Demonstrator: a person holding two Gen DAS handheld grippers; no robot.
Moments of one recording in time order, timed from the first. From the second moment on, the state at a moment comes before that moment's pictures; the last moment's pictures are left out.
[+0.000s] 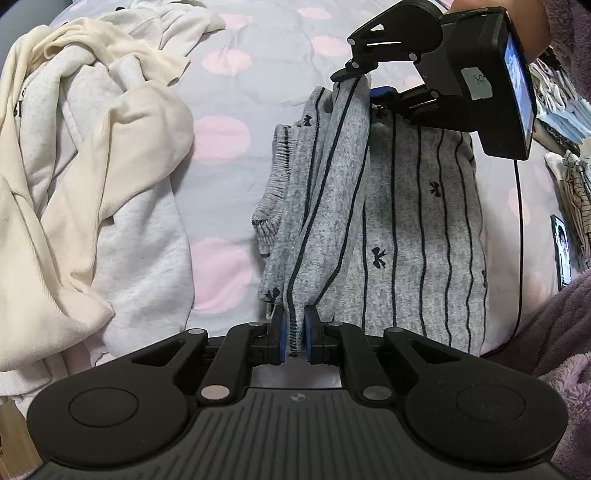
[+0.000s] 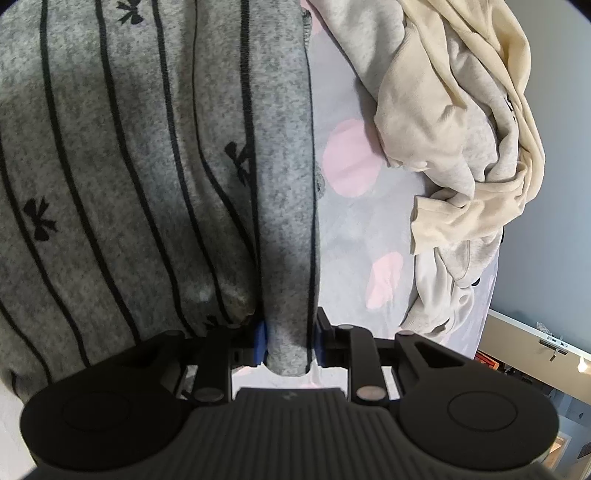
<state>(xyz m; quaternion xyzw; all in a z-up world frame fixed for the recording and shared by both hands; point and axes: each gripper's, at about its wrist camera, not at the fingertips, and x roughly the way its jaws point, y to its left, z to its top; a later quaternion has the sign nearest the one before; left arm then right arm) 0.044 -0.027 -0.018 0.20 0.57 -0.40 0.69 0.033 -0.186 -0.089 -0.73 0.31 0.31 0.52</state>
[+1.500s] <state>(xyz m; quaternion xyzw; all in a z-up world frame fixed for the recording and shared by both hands) 0.056 -0.128 -0.014 0.22 0.46 -0.43 0.75 -0.114 -0.280 -0.052 -0.29 0.38 -0.01 0.88</state>
